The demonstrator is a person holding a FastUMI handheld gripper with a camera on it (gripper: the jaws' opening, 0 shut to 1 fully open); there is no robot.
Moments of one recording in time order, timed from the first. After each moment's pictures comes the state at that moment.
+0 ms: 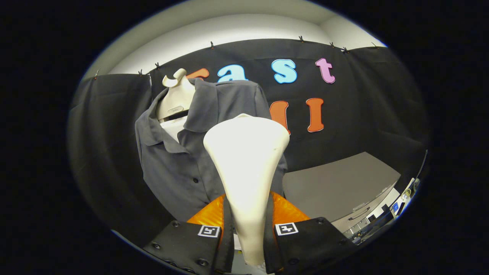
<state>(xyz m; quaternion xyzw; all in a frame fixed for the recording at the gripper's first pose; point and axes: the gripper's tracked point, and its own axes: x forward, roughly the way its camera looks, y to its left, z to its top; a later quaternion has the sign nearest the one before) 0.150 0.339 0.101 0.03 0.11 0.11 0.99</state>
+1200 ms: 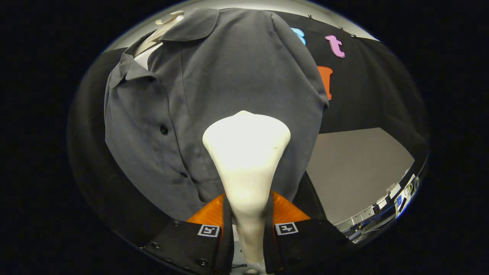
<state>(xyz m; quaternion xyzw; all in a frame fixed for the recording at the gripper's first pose) 0.218 0.370 -0.054 0.01 0.22 0.09 0.97</state>
